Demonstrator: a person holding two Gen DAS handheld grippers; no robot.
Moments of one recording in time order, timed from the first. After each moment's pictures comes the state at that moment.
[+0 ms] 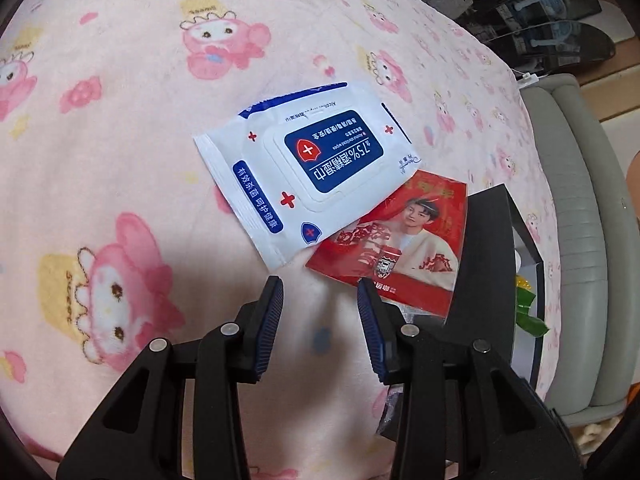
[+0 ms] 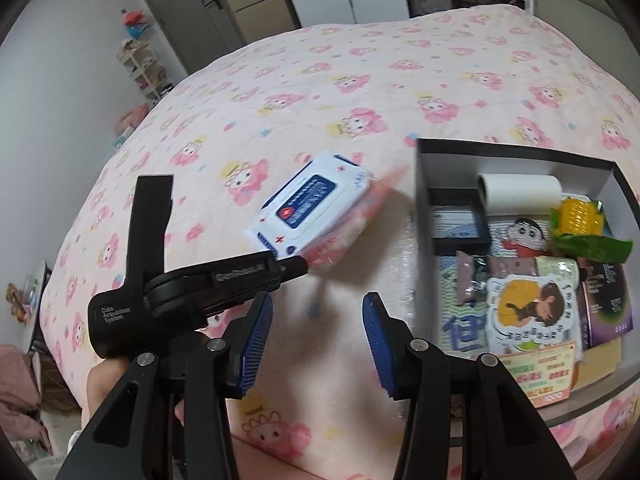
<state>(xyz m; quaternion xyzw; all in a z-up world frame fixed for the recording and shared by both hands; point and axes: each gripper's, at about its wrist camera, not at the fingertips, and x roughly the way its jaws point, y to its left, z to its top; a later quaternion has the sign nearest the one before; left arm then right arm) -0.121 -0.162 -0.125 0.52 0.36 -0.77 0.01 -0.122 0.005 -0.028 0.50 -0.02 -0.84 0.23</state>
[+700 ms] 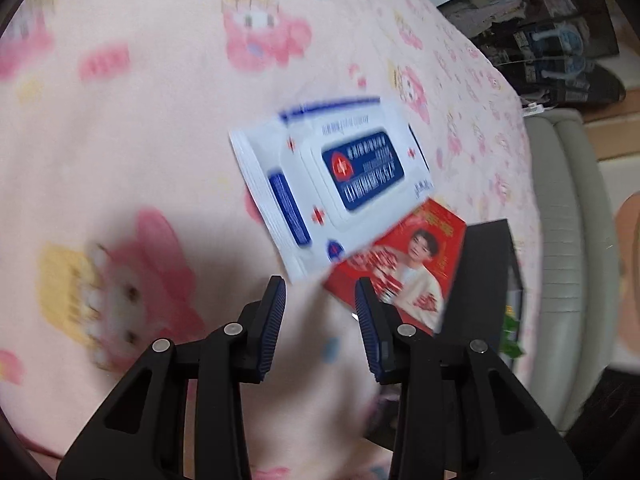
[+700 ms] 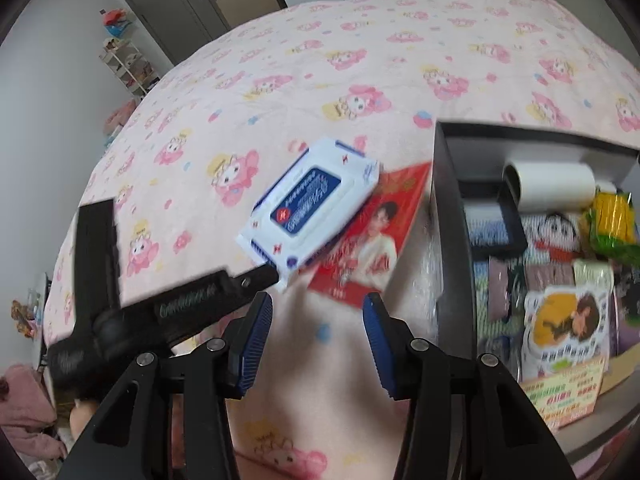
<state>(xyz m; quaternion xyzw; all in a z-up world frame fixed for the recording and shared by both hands) -0.129 -0.197 -0.149 0.52 0.45 -0.72 0.00 -0.145 -0.006 -0.054 0.55 -0.05 -0.81 0.22</state>
